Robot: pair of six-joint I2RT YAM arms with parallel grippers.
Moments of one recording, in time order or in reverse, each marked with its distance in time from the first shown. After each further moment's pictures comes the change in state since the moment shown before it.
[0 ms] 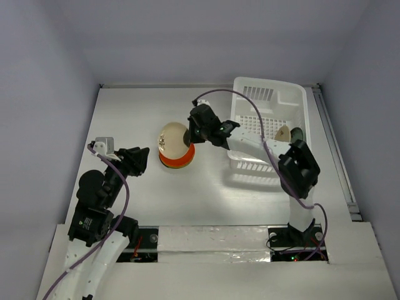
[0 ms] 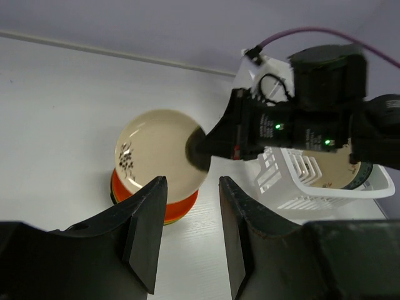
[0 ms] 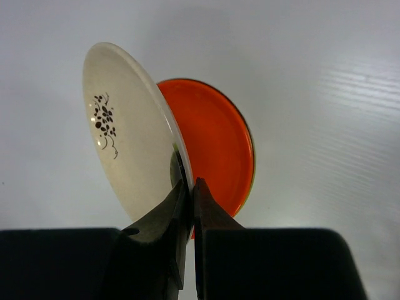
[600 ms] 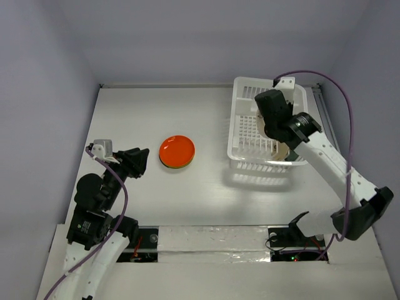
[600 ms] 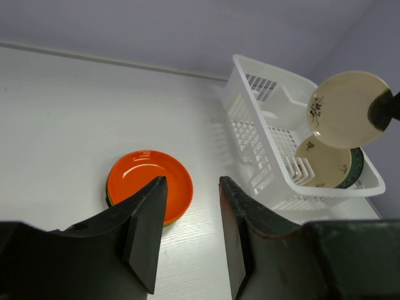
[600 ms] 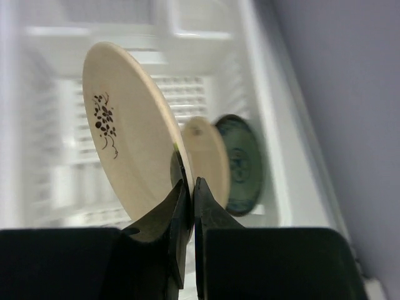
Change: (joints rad) left arm -0.009 -0.032 0.000 0.000 0.007 0.000; right arm -0.250 -0.516 -0.078 -0.602 0.754 -0.230
